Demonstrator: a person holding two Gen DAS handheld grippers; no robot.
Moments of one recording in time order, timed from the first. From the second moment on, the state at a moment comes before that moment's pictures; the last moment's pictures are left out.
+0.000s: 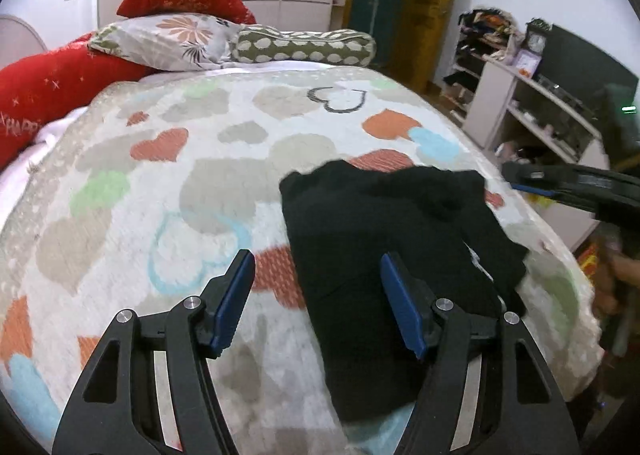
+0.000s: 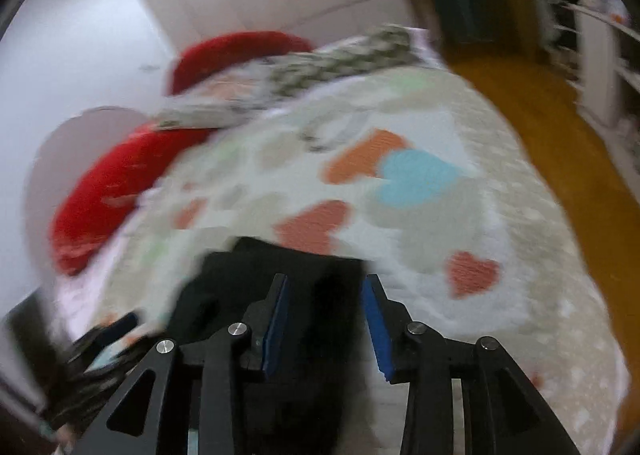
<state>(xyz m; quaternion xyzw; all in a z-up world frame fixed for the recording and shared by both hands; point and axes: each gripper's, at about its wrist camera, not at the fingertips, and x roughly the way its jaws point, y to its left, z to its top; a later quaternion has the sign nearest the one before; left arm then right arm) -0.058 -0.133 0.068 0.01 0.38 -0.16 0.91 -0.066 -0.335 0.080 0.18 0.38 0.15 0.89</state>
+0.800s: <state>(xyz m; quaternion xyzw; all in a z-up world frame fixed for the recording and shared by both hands) -0.010 -0.169 0.050 0.03 0.43 -0.14 0.89 -0.069 -0.304 0.061 0.12 0.41 0.15 0.89</state>
